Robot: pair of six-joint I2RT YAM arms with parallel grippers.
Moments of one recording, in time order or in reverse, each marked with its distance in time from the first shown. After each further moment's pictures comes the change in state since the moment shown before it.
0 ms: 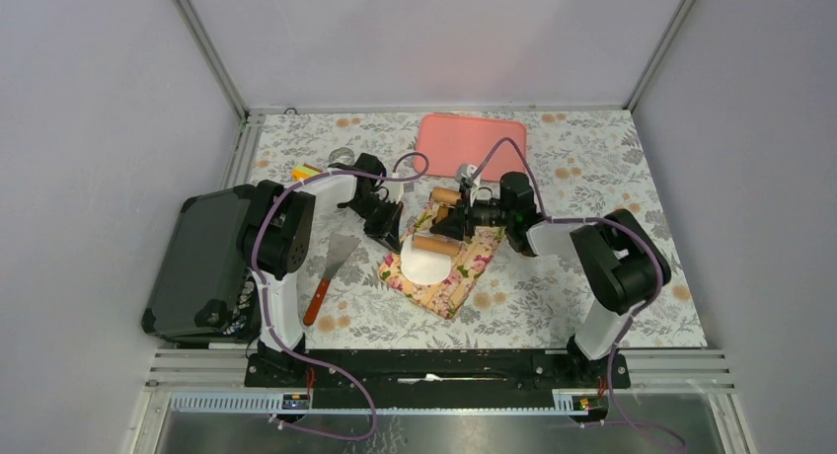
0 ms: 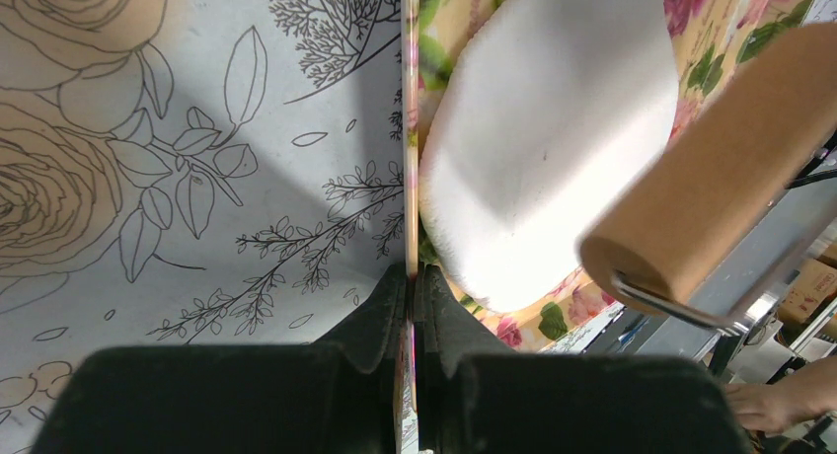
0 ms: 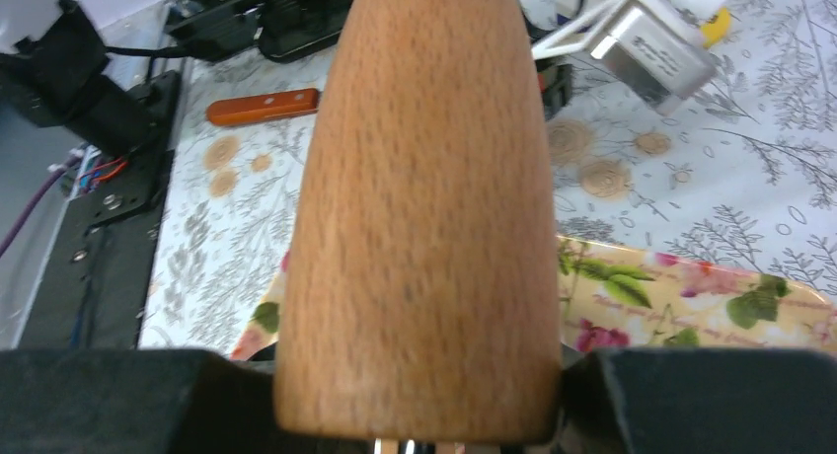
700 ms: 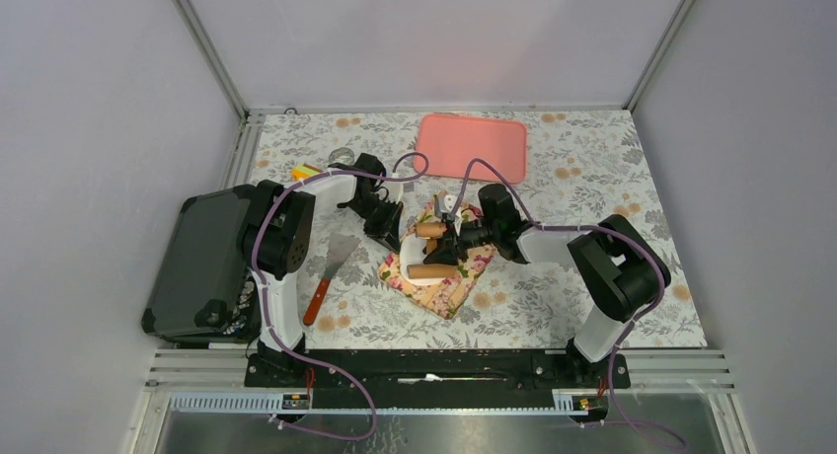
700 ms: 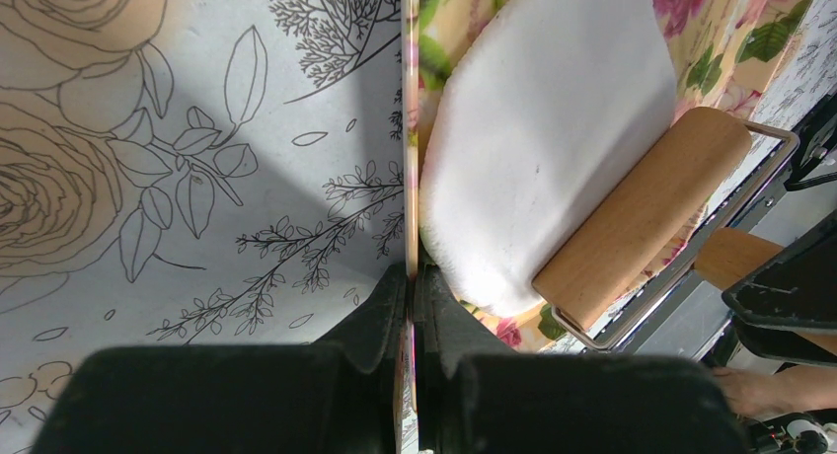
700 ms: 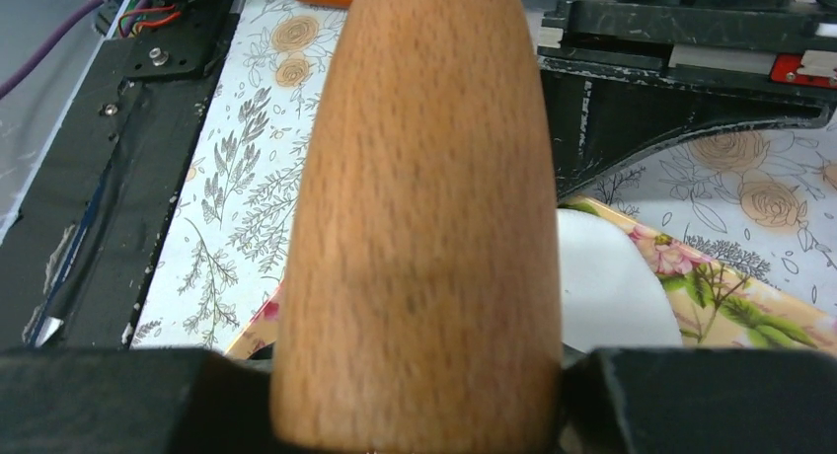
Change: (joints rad) left arm 0.001 0.000 0.000 0.000 0.002 0.000; right arm 0.114 0.012 0.014 -0.258 -0.054 -0.359
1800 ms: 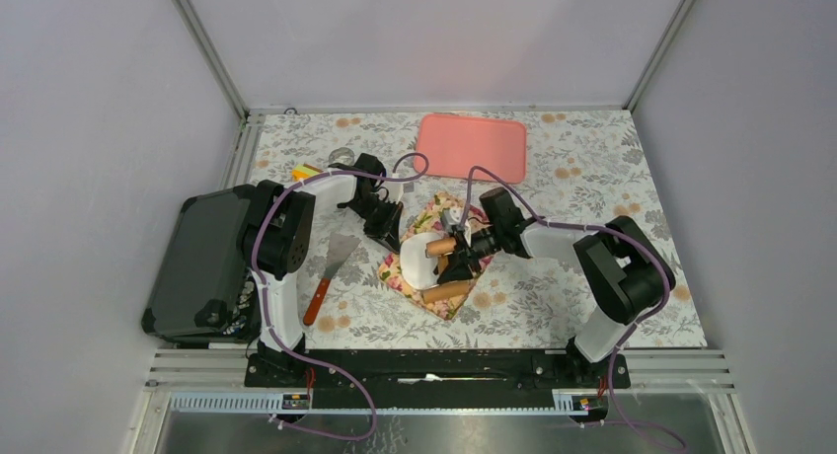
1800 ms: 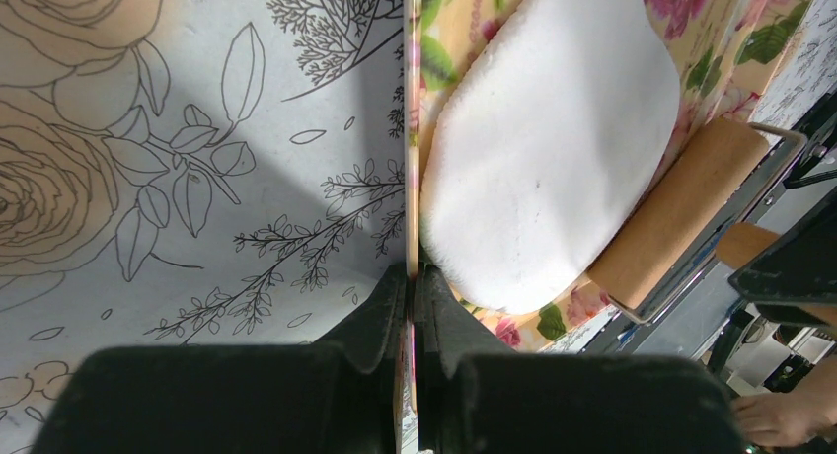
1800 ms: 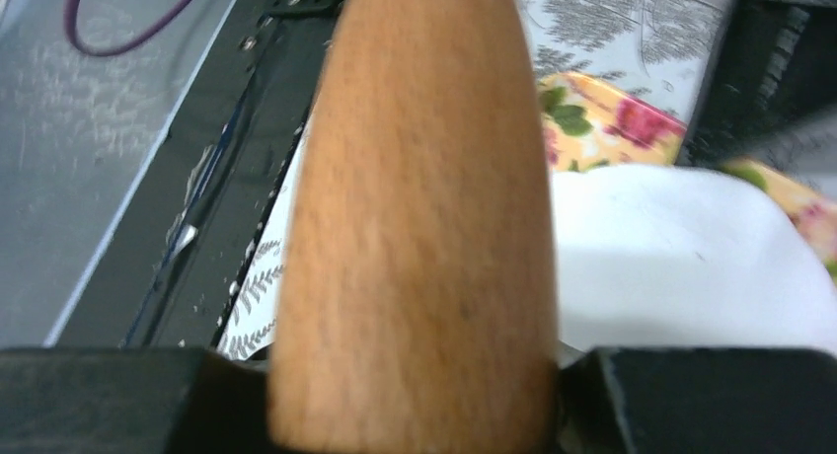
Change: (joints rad) left arm 0.000 0.000 -0.001 -0.002 0.001 0.000; right arm -0.023 -0.011 0.083 -0.558 -0.233 -0.424
